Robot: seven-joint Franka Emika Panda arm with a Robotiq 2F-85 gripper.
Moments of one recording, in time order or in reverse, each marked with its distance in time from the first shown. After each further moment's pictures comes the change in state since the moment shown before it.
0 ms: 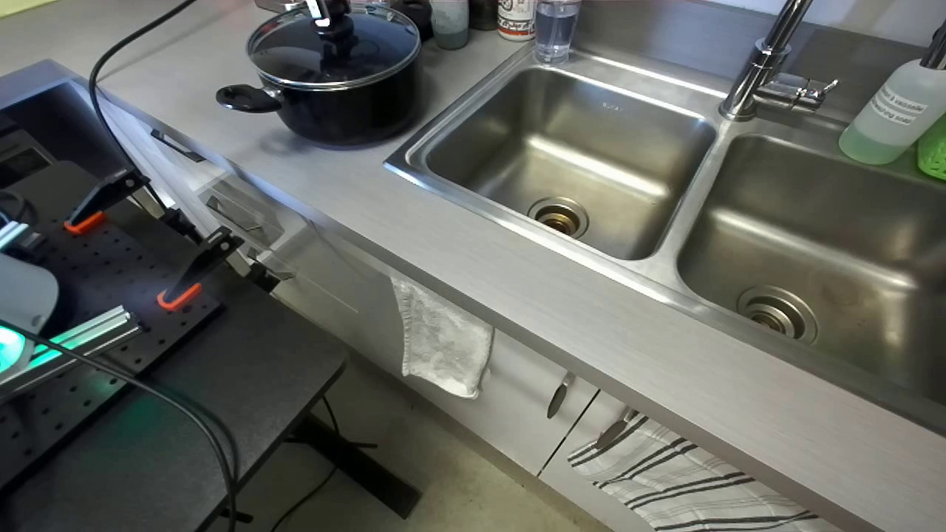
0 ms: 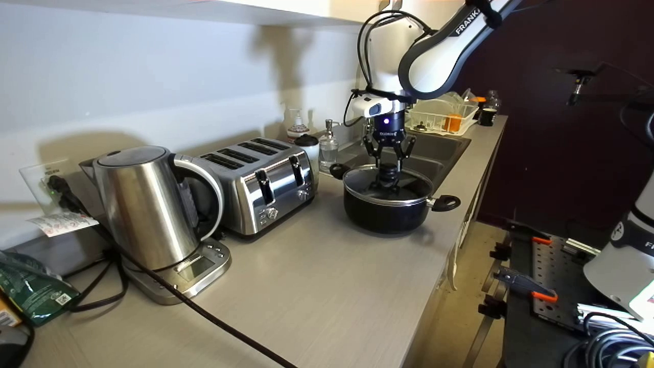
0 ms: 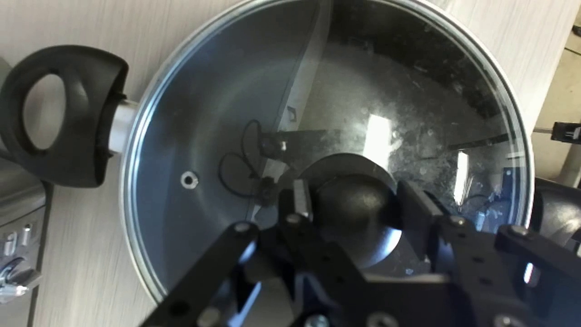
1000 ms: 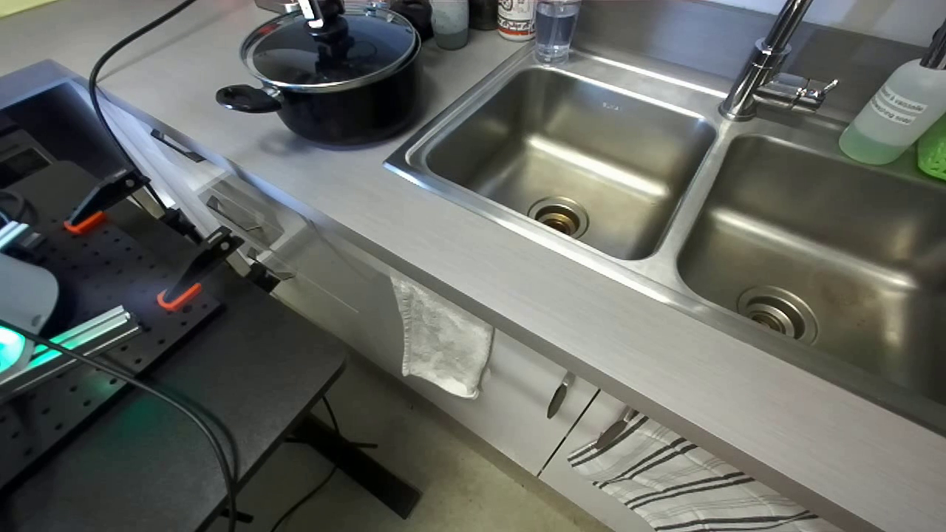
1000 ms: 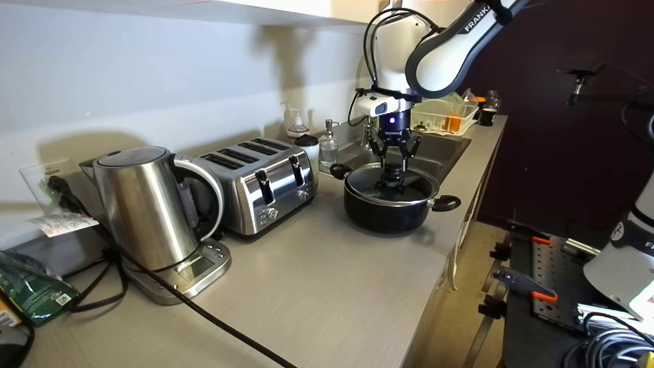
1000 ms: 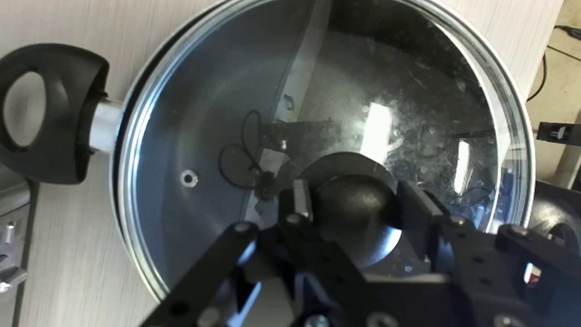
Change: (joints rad) arm -0.002 -0.041 -0.003 -0.045 -0.001 0.003 -0.005
